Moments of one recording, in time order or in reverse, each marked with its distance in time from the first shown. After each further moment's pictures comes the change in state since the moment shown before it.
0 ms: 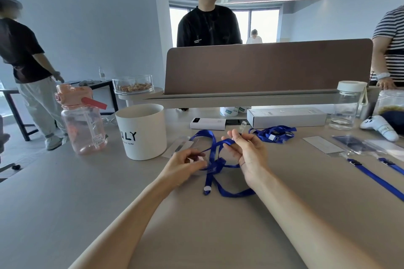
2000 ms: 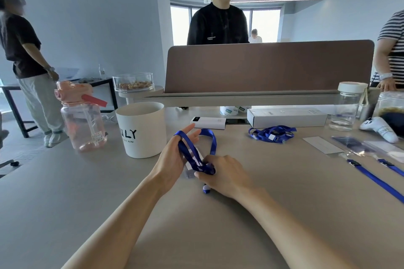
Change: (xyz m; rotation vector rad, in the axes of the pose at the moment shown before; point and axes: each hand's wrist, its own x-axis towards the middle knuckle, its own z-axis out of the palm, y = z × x) left_hand 0.006 0.002 -0.007 -0.677 0.037 0.085; right_hand -0.016 0.035 -0.001 -1.655 -0.513 -0.418
